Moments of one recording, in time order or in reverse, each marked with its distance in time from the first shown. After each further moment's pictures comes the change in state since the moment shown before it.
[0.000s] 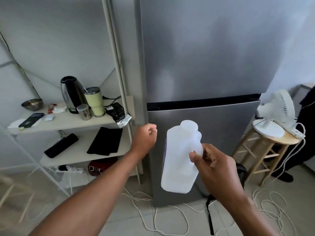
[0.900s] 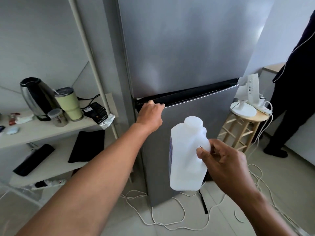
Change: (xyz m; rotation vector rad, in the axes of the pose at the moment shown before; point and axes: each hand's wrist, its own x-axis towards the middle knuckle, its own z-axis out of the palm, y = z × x) left_hand 0.058 0.061 0.013 0.748 -0.233 0.536; right_hand -0.023 -0.009 0.004 -0.094 0.169 0.139
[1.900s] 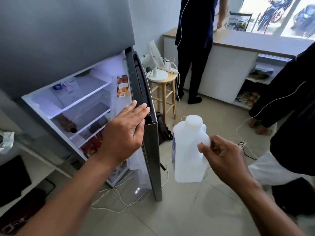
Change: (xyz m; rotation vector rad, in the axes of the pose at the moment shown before) left_hand -0.141 0.172 0.002 -0.586 0.263 0.639; right_hand -0.178 0.099 -0.129 -0.103 0.415 0.379
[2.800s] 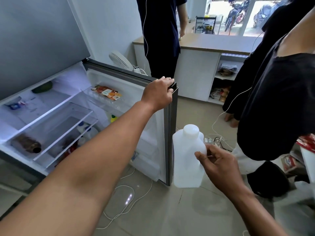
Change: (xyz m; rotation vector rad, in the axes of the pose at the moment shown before) left_hand 0.194 0.143 0.171 -0.017 -0.331 0.024; right_hand -0.020 0.093 -0.101 -0.003 0.150 0.089
